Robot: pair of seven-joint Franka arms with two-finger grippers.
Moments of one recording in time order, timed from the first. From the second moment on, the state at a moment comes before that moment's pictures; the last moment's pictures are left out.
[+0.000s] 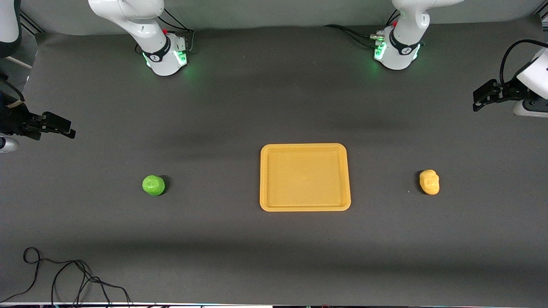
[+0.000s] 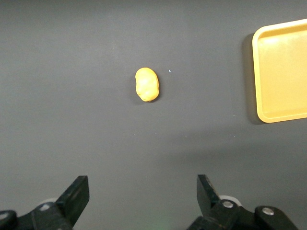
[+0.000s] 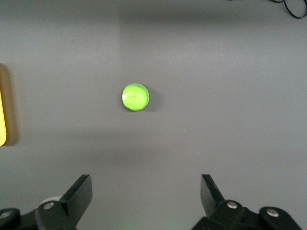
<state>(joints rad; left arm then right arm) 0.10 -0.17 -0.07 -1.85 0.02 1.67 0.16 -0.04 0.03 -0.02 -1.61 0.02 1.60 -0.06</state>
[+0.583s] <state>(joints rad) 0.10 -0.17 -0.07 -1.85 0.02 1.67 0.16 -0.04 0.03 -0.02 -1.61 0.02 1.57 -0.06</state>
